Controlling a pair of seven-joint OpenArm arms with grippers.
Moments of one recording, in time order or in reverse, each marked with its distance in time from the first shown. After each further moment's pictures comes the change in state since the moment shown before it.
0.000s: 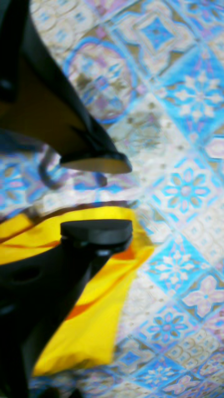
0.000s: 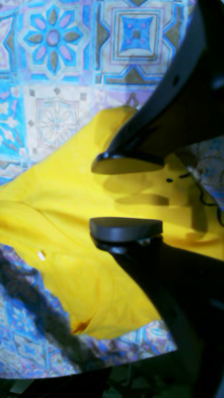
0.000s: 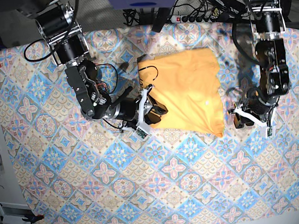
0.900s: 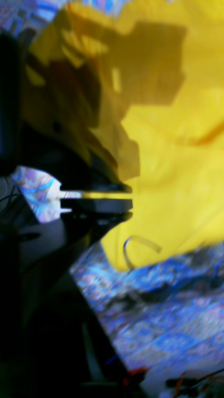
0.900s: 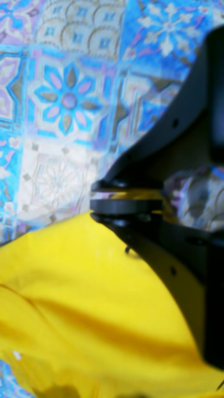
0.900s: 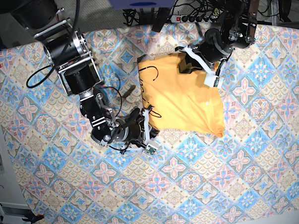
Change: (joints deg) left arm 23.6 3.8 14.8 17.9 -7.3 -0.7 -0.3; right arm 14.2 -5.1 -0.4 -21.7 -23.0 0.3 6.6
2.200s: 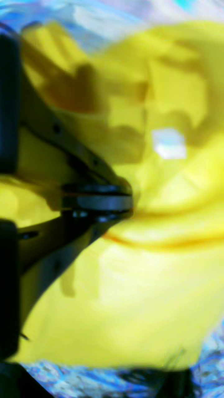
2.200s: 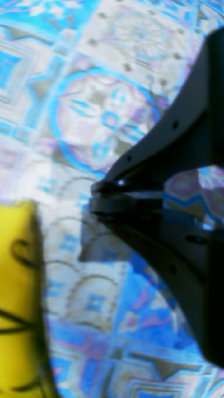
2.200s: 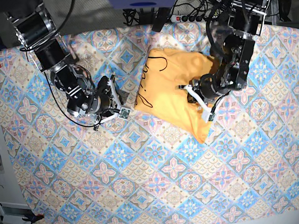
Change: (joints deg) left arm -26.7 0.5 8.8 -30.0 6.1 0.2 -0.3; right arm -12.6 16.3 -9.4 16.0 -7.6 -0.2 0.0
